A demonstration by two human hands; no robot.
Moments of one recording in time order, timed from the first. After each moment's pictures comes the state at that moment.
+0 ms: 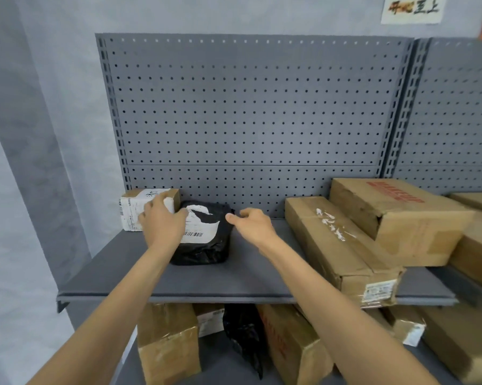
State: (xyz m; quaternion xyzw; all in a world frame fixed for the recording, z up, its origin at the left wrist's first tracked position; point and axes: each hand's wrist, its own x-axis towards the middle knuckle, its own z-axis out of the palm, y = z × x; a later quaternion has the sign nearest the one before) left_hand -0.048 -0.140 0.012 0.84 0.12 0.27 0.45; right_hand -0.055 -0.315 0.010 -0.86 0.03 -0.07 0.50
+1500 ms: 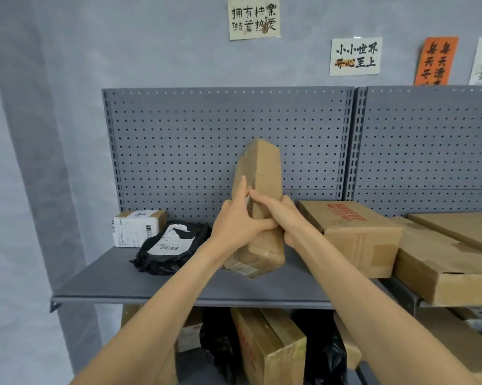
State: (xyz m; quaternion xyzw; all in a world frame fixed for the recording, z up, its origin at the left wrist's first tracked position) left_hand -0.141 -0.311 0.079 0.85 -0.19 0.17 0.45; right_hand -0.128 -0.431 0.087 -0.67 0.00 -0.08 0.74
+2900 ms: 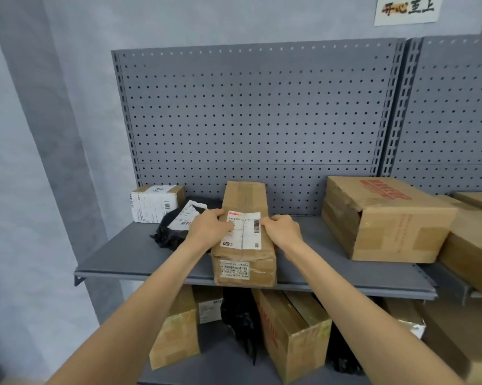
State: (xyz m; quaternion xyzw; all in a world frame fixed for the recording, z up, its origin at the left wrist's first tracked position) left_hand -0.092 -0.222 0.015 0.92 -0.01 0.07 0.39; right_hand -0.082 -0.390 -0.006 -0.85 0.08 -0.07 0.51
